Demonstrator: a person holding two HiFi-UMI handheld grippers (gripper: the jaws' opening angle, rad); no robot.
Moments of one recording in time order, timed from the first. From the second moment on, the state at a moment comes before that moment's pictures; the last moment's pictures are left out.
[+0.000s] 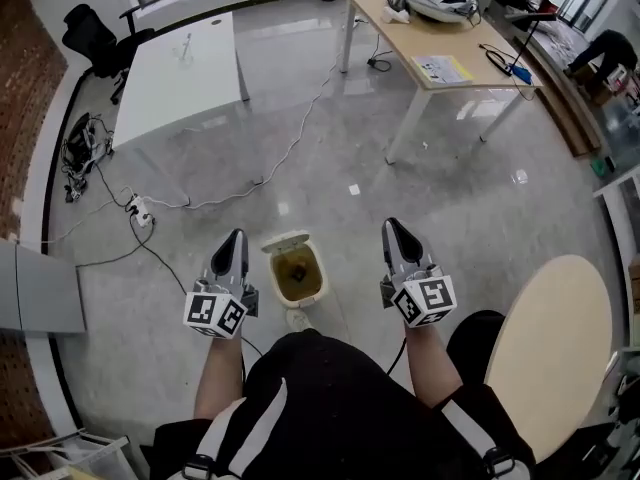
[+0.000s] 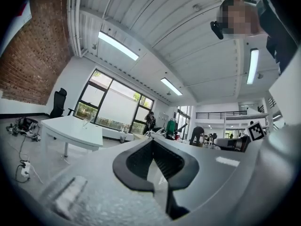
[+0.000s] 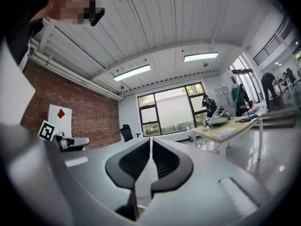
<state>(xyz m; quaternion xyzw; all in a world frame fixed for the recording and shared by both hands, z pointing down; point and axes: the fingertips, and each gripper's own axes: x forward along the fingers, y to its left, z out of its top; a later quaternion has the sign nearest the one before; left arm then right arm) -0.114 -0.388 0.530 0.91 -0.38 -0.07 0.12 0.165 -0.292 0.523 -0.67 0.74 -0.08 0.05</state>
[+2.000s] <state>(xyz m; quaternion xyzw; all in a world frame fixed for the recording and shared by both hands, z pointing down) -0.159 -0.257 0.464 0.95 -0.27 -0.11 0.06 0.100 -0.106 0.458 -0.75 0.66 0.02 0.06</state>
